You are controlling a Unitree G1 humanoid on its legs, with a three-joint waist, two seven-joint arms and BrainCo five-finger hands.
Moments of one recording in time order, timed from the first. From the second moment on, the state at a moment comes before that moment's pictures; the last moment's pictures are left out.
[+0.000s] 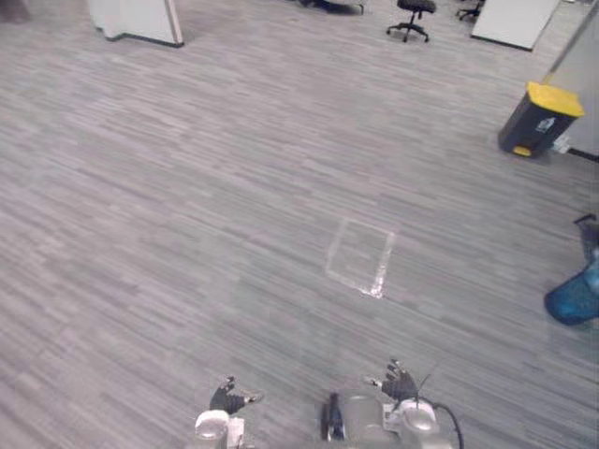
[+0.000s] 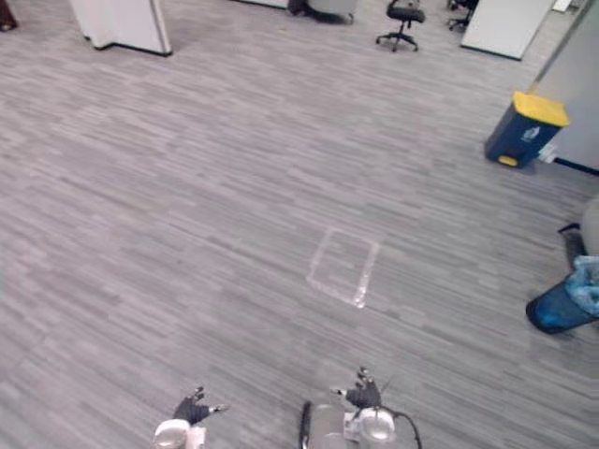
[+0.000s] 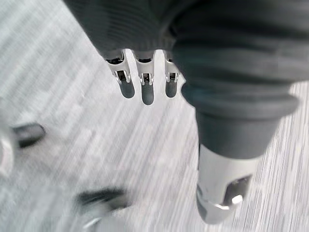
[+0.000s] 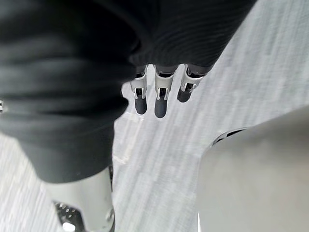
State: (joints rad) left arm -0.03 0.06 -0.07 1.15 0.00 -0.15 0.09; right arm 0.01 -0.06 0.00 1.00 0.08 -0.19 -0.16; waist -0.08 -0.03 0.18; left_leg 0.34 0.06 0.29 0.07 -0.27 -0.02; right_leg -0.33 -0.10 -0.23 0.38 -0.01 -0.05
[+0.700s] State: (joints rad) left arm 0.00 0.04 -0.04 1.06 0.01 -0.17 0.09; right arm 0.05 -0.06 0.00 1.08 0.08 -0.16 -0.17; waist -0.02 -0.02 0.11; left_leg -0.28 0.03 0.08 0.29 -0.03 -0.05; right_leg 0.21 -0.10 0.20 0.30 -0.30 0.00
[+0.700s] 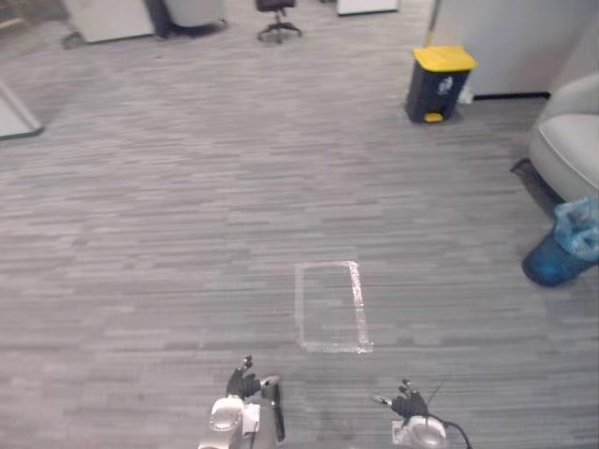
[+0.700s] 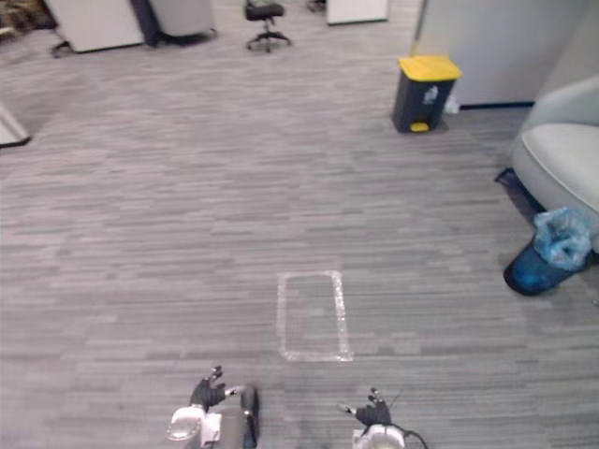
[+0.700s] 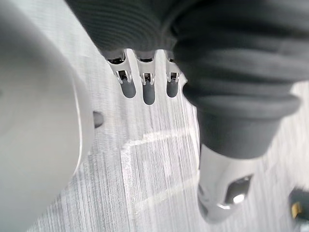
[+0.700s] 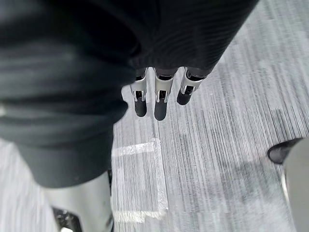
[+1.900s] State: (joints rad) left arm 0.01 0.00 0.05 1.08 0.04 -0.15 0.09; right arm 0.05 -0.05 0.02 1.04 0.04 -0.15 -0.16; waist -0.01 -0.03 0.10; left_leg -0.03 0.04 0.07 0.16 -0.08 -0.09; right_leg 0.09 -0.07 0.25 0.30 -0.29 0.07
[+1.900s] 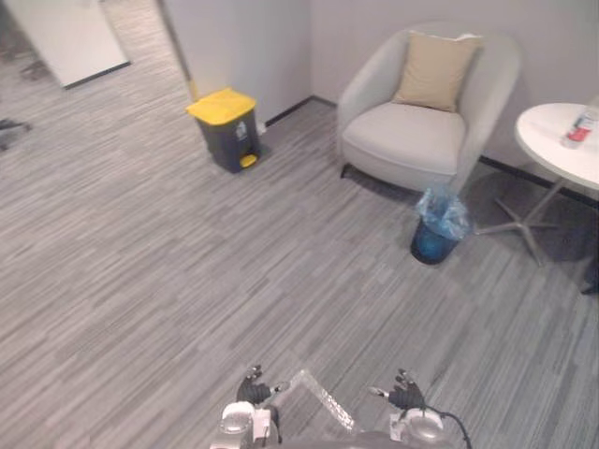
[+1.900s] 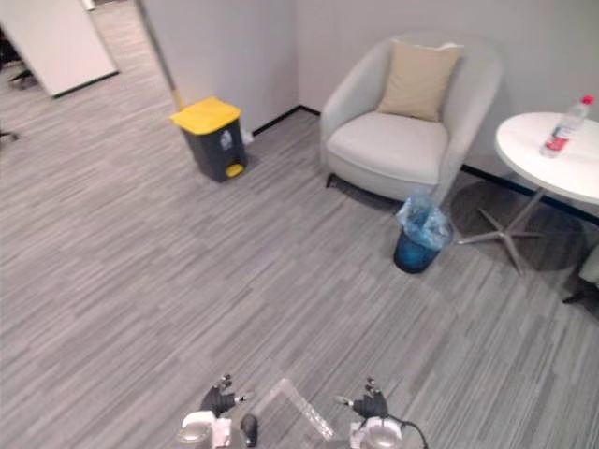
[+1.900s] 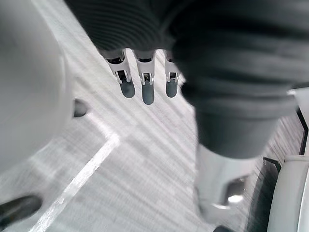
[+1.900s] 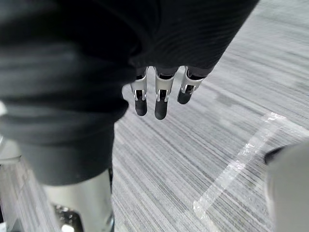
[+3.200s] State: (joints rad) left arm -0.03 0.06 -0.15 1.17 0.08 -0.15 0.09; right arm 0.04 -0.08 -0.10 1.13 0.05 -0.16 -0.15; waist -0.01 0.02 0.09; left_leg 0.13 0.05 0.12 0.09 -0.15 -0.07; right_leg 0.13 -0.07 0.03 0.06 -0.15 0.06
